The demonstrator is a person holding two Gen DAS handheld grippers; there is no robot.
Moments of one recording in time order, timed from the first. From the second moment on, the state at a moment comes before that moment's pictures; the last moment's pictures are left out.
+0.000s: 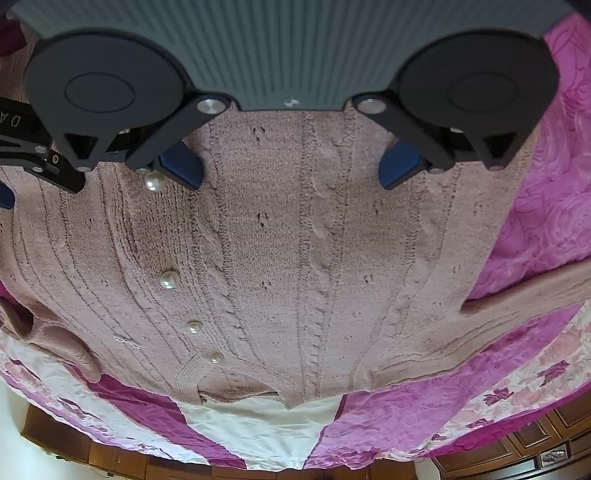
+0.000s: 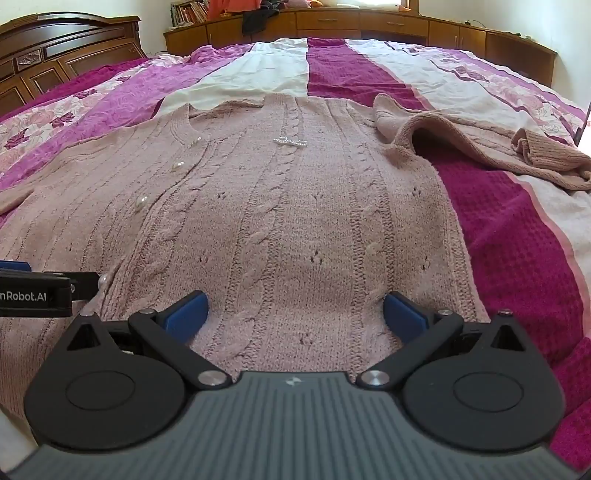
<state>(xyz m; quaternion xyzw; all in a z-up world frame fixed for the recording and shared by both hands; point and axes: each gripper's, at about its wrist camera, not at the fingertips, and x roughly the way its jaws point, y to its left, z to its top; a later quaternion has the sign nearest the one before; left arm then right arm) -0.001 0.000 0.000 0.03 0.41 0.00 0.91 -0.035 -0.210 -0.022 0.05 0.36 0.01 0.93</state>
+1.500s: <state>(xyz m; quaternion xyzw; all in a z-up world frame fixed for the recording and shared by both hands) -0.002 0.002 -0.002 0.03 0.41 0.00 0.91 -0.032 -0.221 -0.017 0.07 0.37 0.04 0.93</state>
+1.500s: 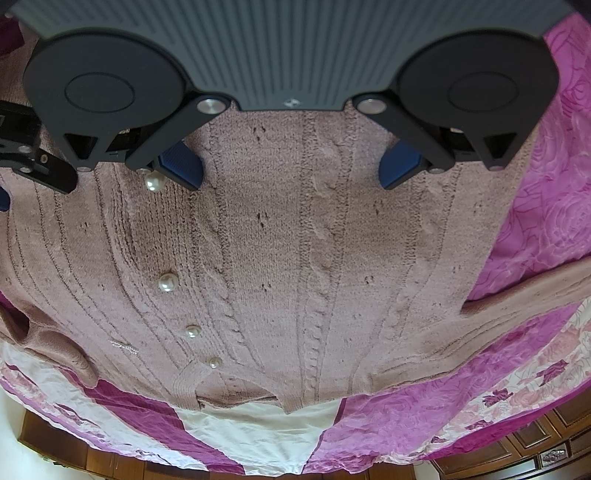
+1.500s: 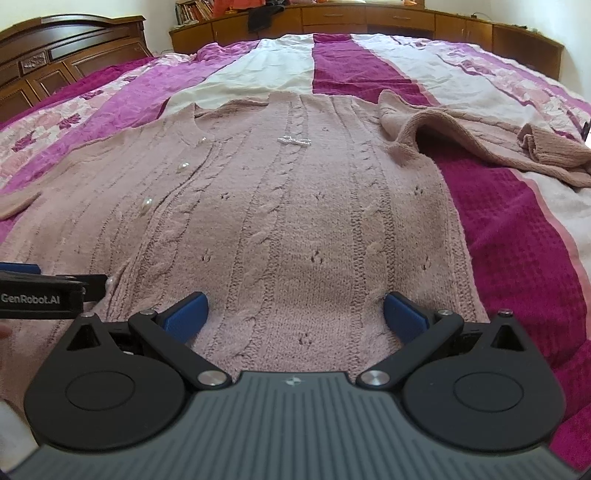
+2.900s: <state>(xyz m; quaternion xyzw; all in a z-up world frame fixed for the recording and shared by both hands) 0.007 0.003 0.030 0.01 0.44 0.04 0.90 0.045 -0.463 -0.005 0.40 0.28 -0.07 0.87</state>
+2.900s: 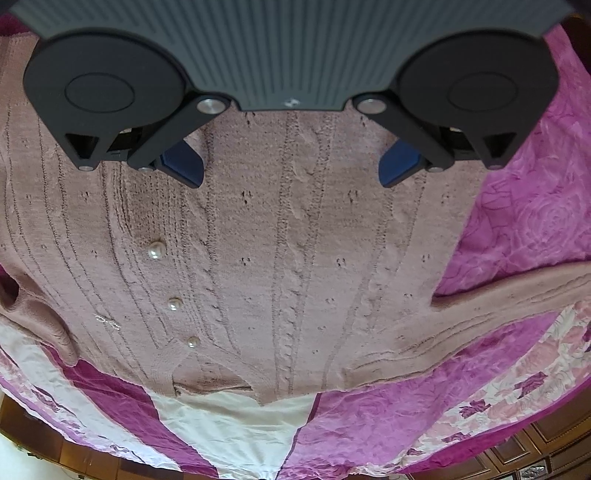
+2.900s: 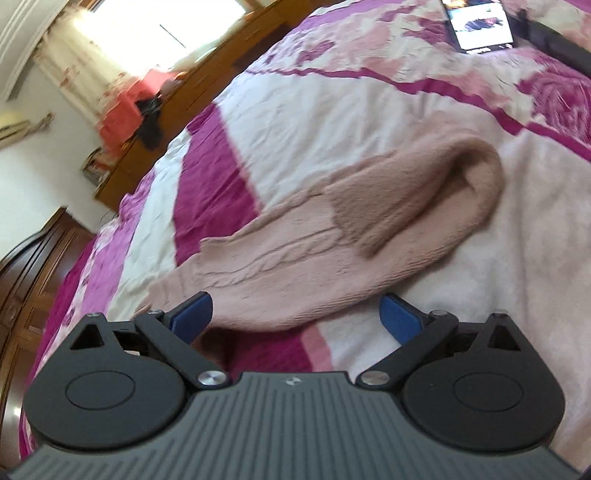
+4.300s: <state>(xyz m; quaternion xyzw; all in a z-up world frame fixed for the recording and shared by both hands) -0.007 0.070 0.074 0.00 0.36 0.09 0.93 0.121 -0.272 0.079 0.30 0.19 0.09 0.93</state>
